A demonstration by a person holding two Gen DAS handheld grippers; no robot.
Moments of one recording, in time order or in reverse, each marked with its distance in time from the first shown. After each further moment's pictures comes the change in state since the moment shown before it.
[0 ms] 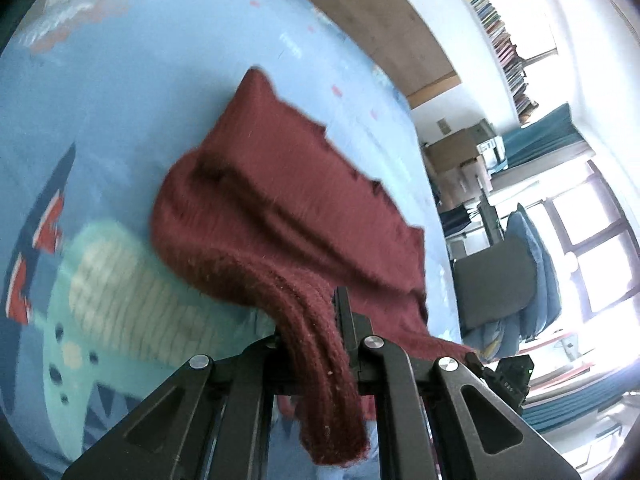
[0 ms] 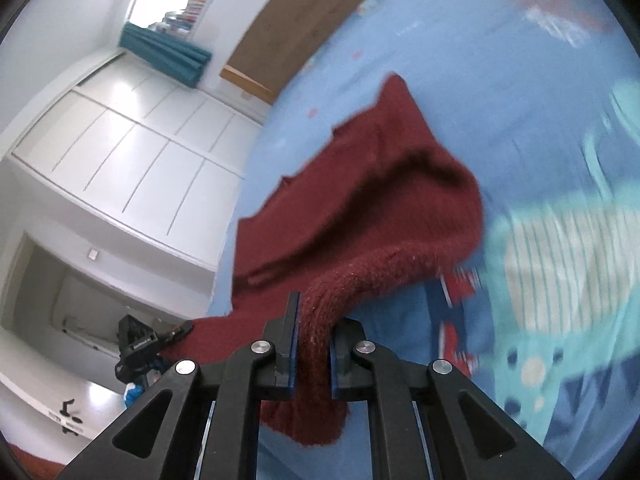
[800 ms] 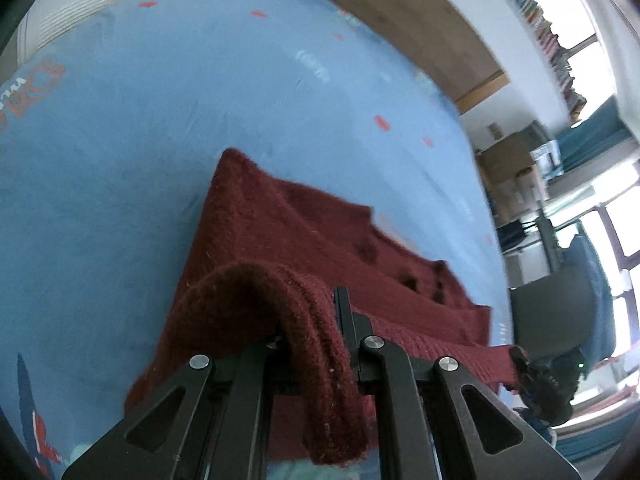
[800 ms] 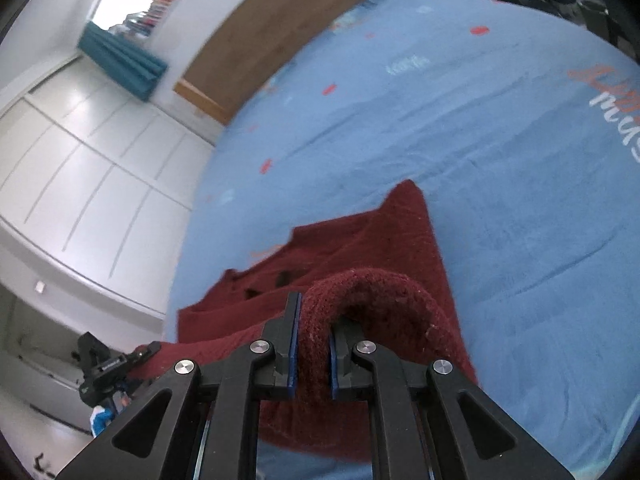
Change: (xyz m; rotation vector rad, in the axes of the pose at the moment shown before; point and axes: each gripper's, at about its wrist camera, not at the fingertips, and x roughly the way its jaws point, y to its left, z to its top) left arm 0.155 0.019 0.130 0.024 0.015 0.226; right arm 0.117 -0.011 0.159 0.006 -0.024 -0.212
